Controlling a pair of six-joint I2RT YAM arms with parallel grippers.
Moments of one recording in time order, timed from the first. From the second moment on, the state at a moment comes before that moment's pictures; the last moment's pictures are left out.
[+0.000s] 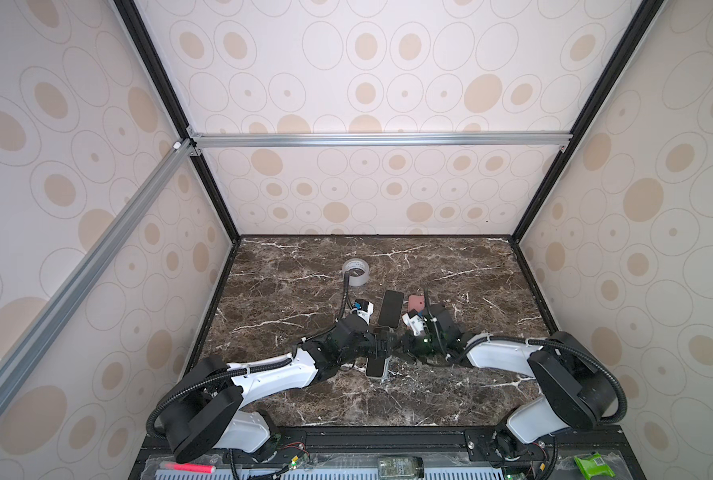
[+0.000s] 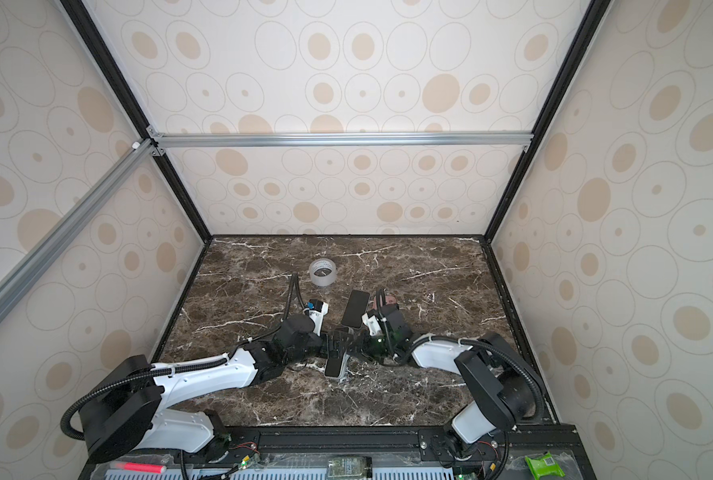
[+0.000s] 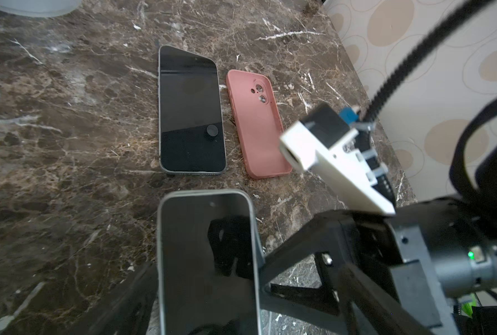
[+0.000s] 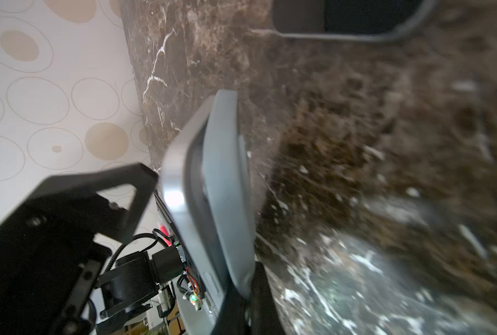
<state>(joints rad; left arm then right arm) -0.88 1.37 0.63 0.13 -0.03 -0.69 0.62 1.57 0.69 0.08 -0.62 0.96</state>
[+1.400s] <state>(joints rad) -0.93 1.49 0.71 -0.12 -0.13 -0.69 0.63 1.59 0.64 0.08 -0.65 0.95</state>
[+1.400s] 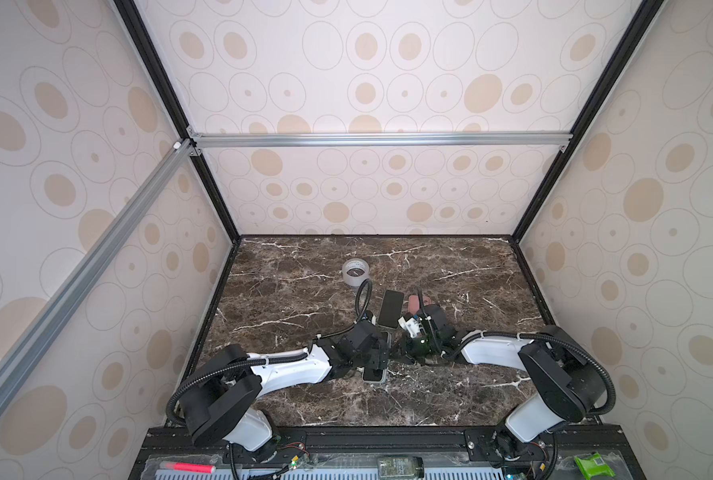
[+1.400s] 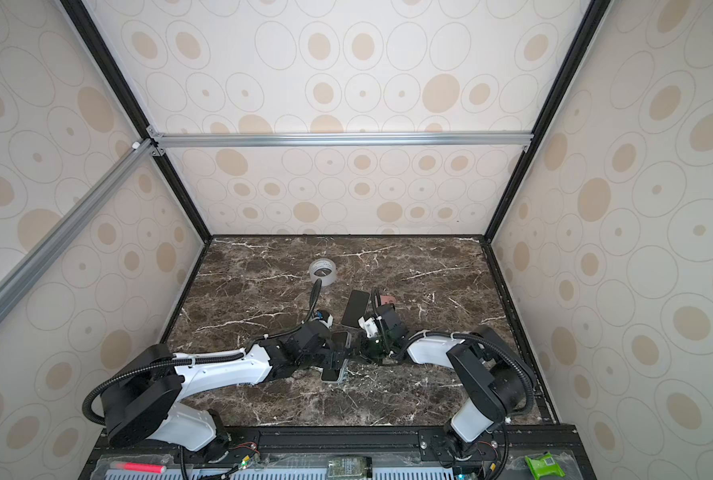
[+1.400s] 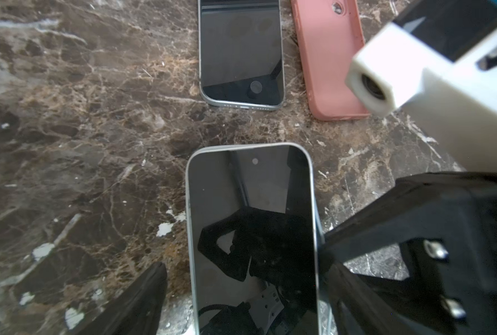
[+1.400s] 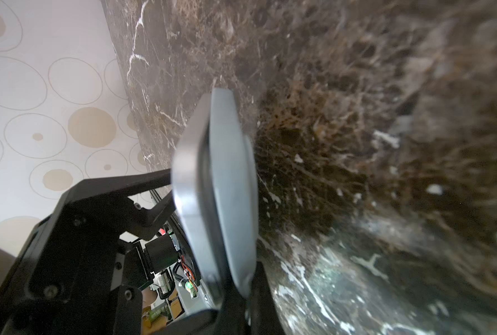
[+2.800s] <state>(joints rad) -0.95 1.52 0.81 -0.19 -0.24 -0.67 0.65 1.59 0.67 0.04 -0.64 0.91</state>
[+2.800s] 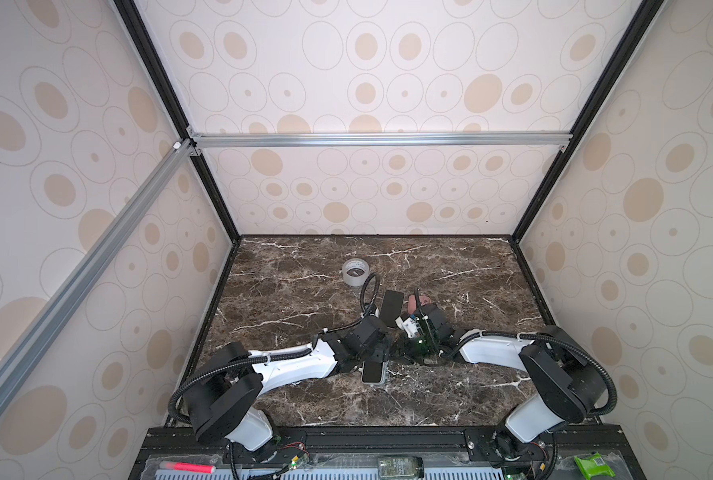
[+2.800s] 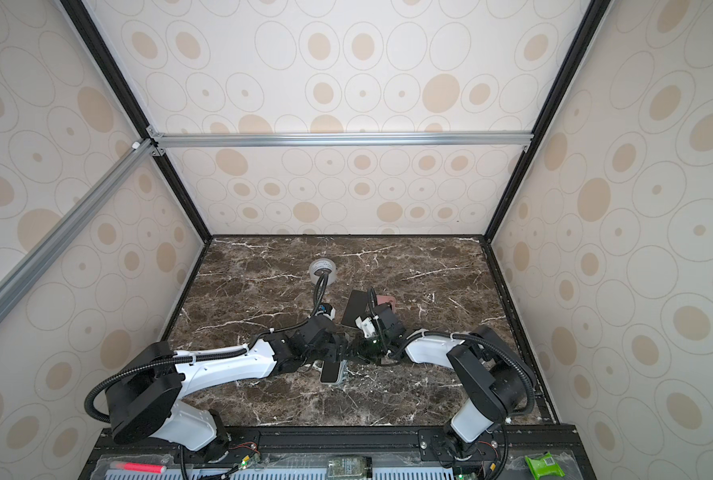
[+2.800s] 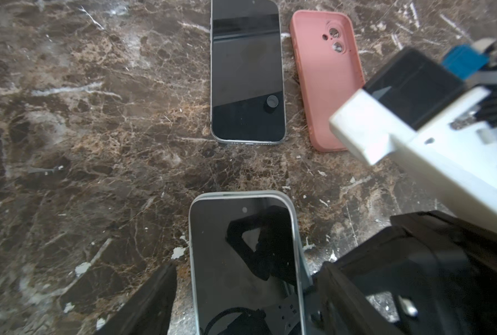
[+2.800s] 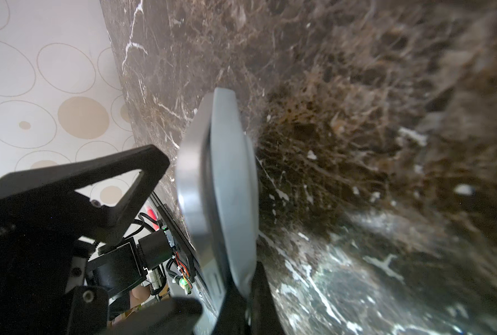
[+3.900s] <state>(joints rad) -0.97 1.61 0.92 -0.30 -0.29 -0.69 0.66 1.58 0.67 0.02 -0.58 0.91</state>
